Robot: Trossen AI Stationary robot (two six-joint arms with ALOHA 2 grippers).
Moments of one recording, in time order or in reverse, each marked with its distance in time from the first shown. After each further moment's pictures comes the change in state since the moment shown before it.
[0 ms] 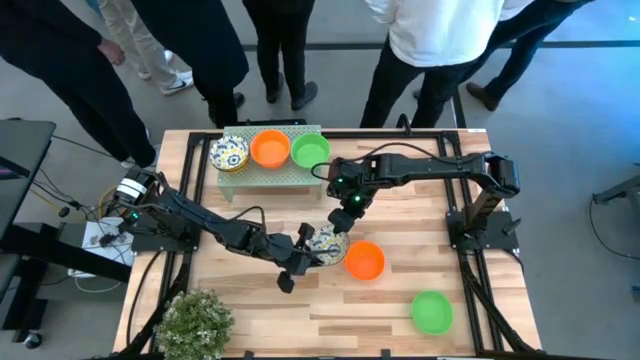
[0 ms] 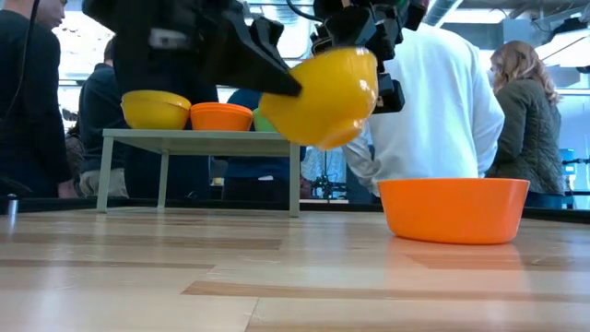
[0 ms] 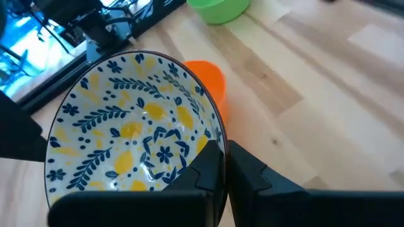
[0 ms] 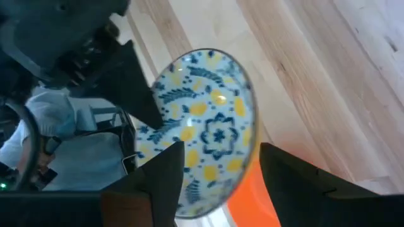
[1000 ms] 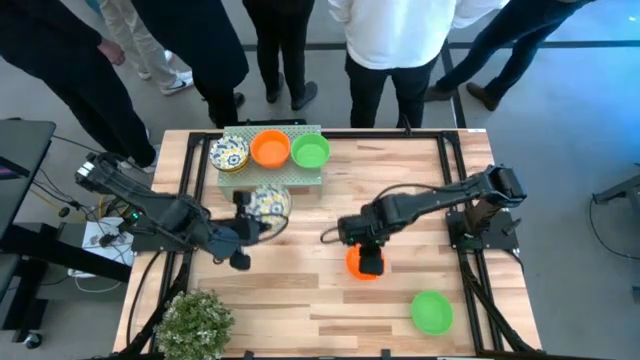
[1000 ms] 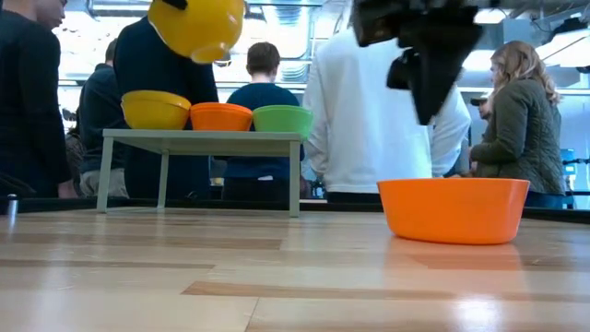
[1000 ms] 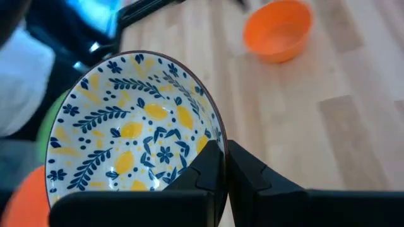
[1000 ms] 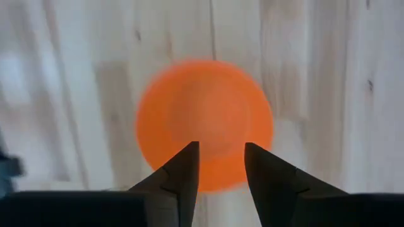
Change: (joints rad) left arm -0.162 -0.469 0.229 -1.011 -0.483 -0.415; right arm 0.315 -0.001 0.000 -0.290 0.476 -0.325
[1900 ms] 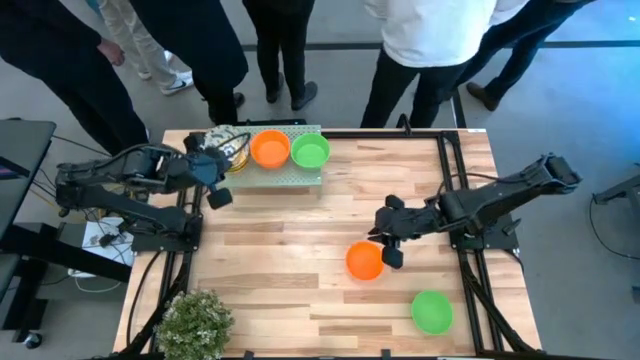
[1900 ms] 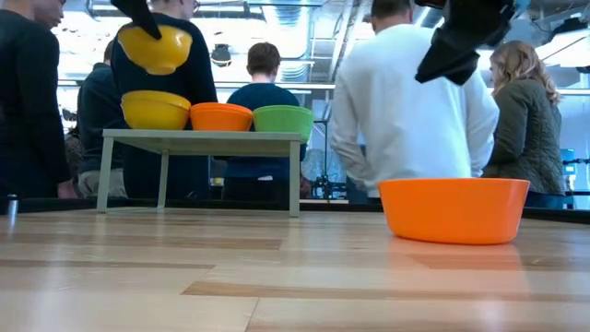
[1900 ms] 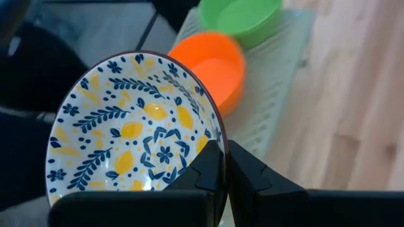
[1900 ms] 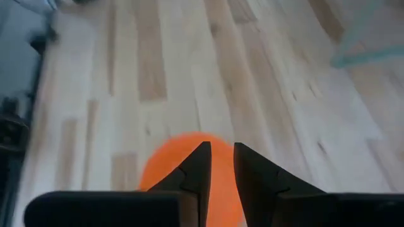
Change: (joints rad) left arm 0.472 -0.195 0.169 -0.463 0.020 -0.109; right arm 0.108 -0.530 -0.520 0.549 0.279 0.130
